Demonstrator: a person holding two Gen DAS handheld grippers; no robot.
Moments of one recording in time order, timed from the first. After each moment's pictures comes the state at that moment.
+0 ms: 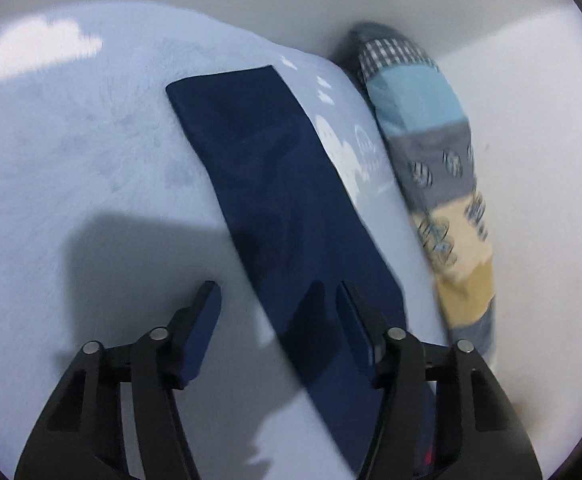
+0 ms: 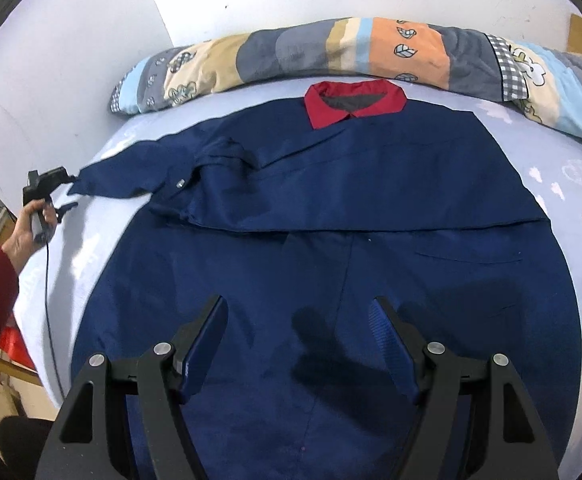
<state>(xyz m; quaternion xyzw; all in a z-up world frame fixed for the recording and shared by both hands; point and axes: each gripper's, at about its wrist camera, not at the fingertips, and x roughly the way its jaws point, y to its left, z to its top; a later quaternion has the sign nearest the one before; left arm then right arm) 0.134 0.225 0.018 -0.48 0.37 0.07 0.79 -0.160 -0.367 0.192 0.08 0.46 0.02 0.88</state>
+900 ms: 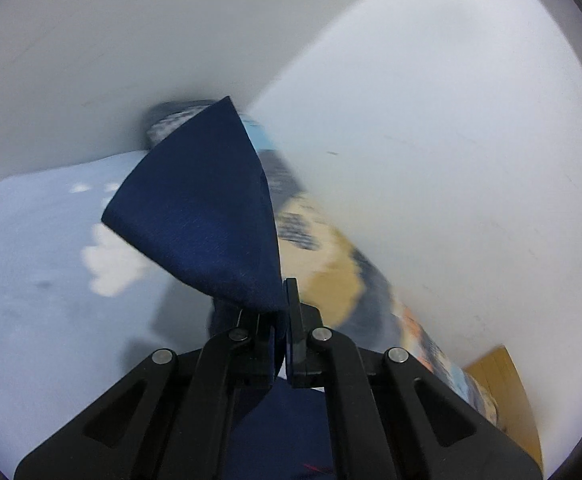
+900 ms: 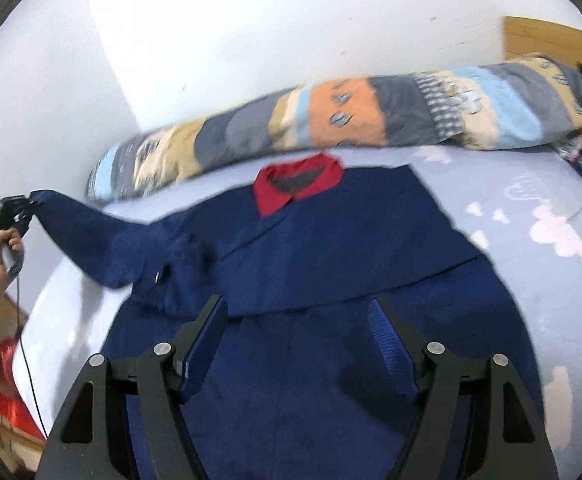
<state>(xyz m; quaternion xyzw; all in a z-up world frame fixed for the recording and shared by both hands) 0.131 0.099 0.263 -0.34 0.25 -0.08 0.90 -0.185 -0.430 0.246 0.15 0.34 -0.06 0.93</state>
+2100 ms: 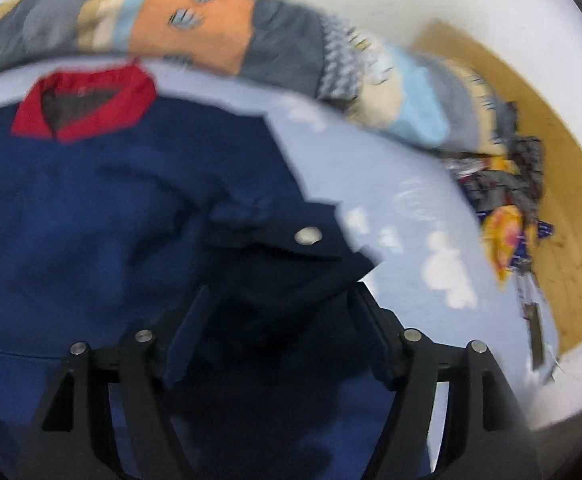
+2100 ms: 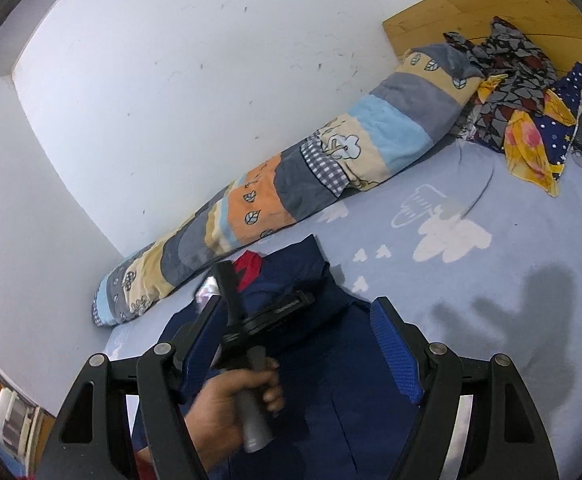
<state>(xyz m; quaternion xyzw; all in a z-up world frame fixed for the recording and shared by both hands) -0.028 -0.481 0.126 -0.05 0.47 -0.33 0.82 -0.298 -0.581 0.288 0.30 0.21 -0.13 0.92</state>
